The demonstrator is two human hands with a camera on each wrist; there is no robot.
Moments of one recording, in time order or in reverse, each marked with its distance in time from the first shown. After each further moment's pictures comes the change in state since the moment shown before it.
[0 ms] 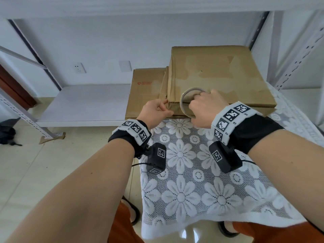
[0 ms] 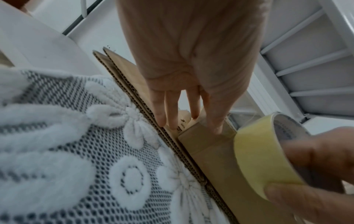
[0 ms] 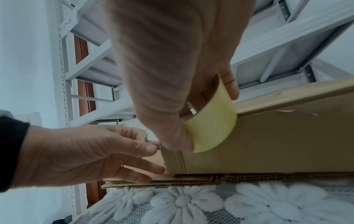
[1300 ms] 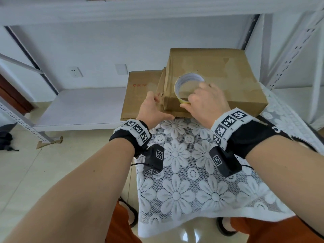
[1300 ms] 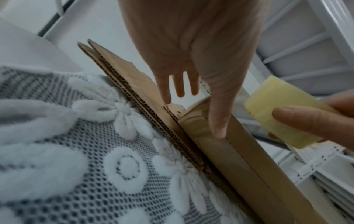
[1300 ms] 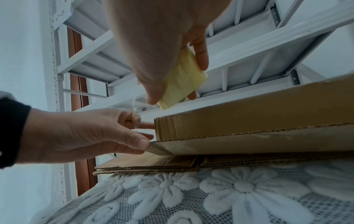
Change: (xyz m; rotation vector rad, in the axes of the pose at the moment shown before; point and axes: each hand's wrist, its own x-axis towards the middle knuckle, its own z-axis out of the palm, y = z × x) left_hand -0.003 0.019 0.009 0.145 0.127 0.072; right_hand -0.019 0.008 0.001 0.043 0.260 0.168
